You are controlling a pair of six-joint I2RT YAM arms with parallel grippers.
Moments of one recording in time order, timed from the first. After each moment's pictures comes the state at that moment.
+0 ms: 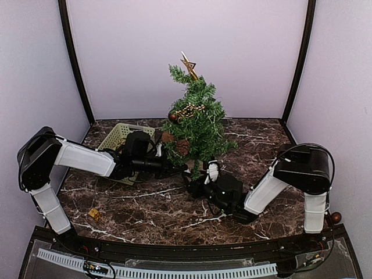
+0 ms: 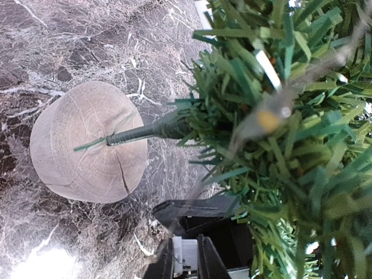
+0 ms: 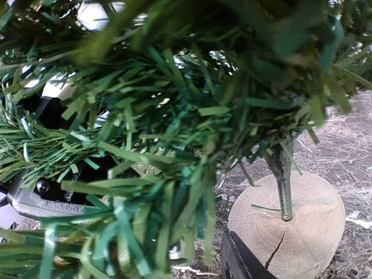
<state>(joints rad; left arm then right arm) -0.74 1.73 0.88 0.39 0.54 -0.95 1.12 2.01 0.68 1.26 0.39 0.45</state>
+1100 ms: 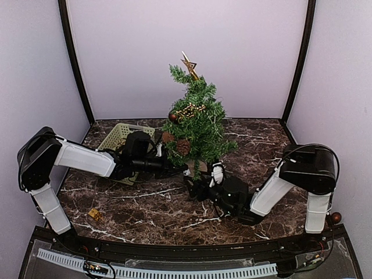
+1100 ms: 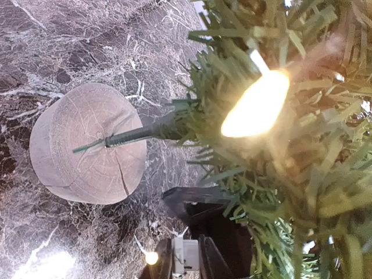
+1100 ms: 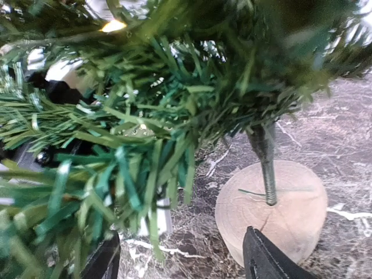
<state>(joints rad) -0.74 1.73 0.88 0.40 0.53 -0.95 1.12 1.97 0.61 1.27 0.38 0.41</state>
